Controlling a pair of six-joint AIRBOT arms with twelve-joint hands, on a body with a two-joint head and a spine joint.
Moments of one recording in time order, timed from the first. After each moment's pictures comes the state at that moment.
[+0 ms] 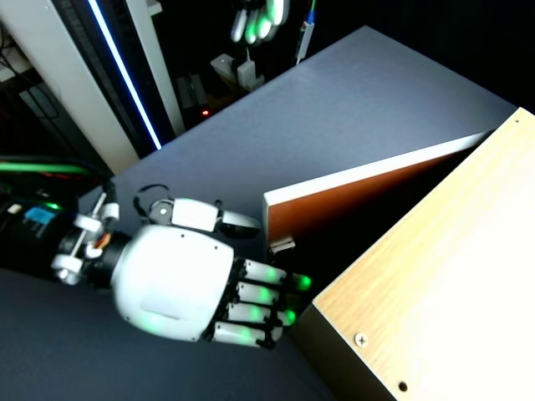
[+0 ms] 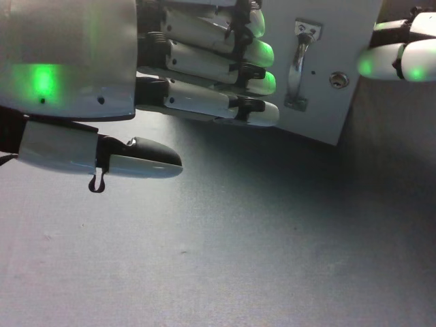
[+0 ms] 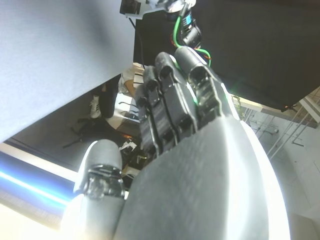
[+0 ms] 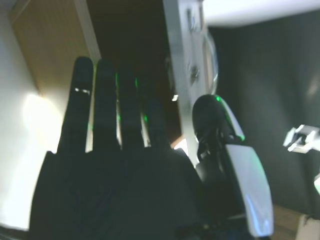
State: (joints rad) left arm -0.03 -0.77 1.07 1.53 -1.03 0.13; right arm -0.40 -1.02 1.32 -0.20 0.30 -0.15
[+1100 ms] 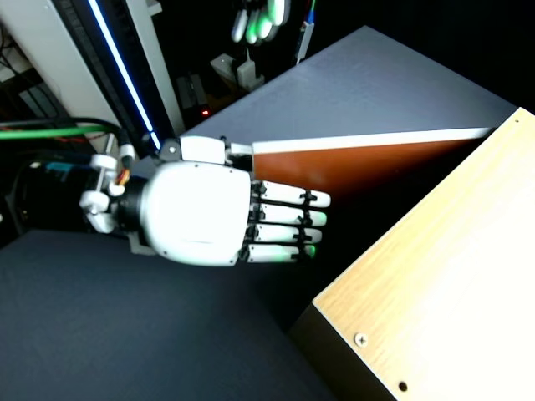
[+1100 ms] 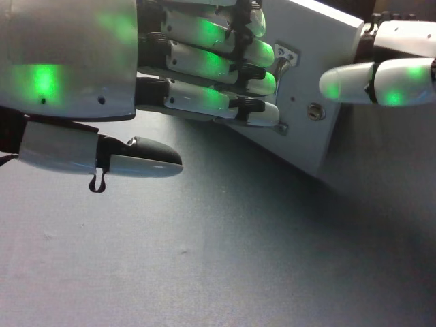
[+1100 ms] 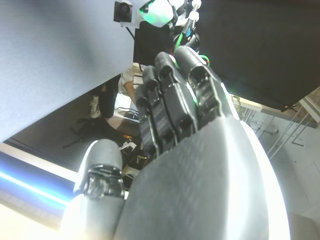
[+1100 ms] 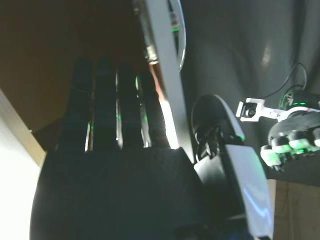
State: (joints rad) left arm -0.03 -0.77 1.07 1.53 -1.03 0.13; right arm -0.41 -1.01 1.23 -0.44 0.47 -0.05
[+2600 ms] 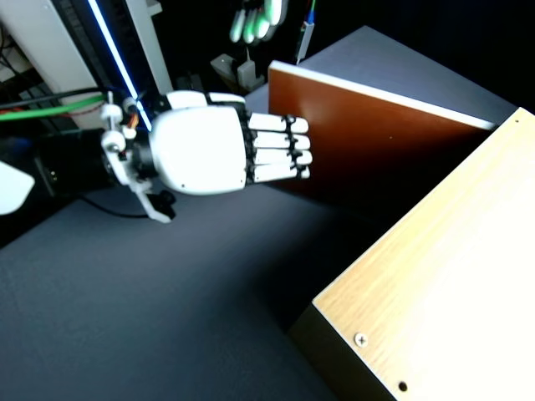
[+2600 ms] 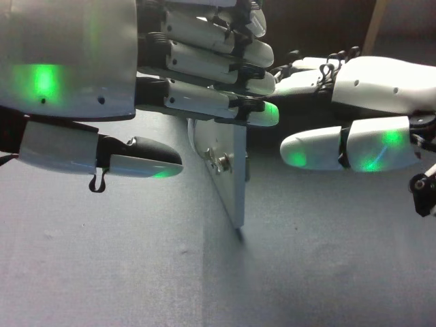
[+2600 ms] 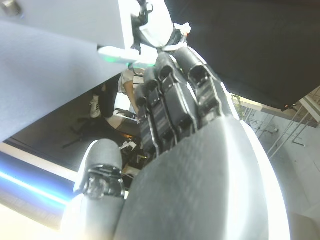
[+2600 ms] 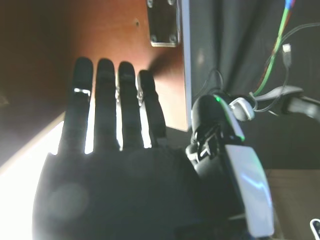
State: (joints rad) left arm -0.03 -0.77 1.07 1.53 -1.03 0.13; right arm -0.45 -1.04 1.16 -0.62 0.70 -0.05
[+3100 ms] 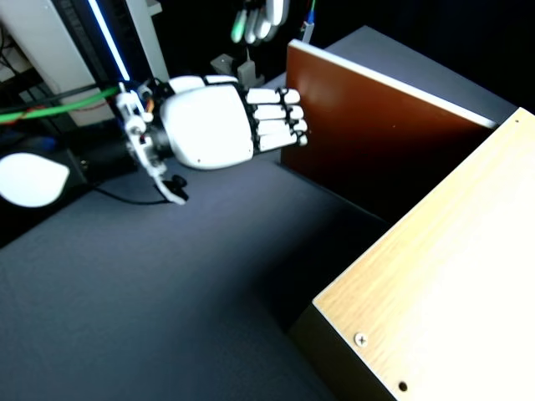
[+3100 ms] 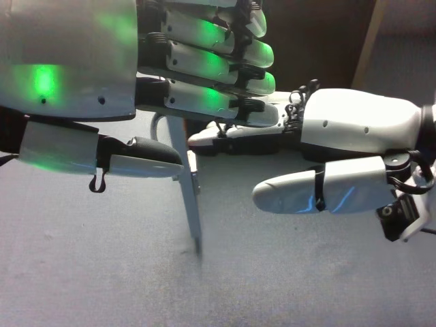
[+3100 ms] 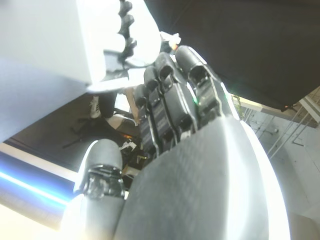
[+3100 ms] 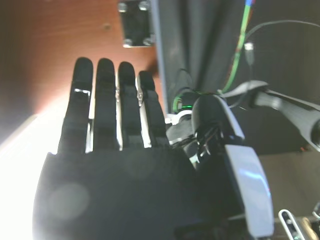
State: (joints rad) left arm -0.03 -0.77 1.07 1.53 -1.03 0.13; right arm -0.48 -1.12 1.16 -0.67 0.81 -0.05
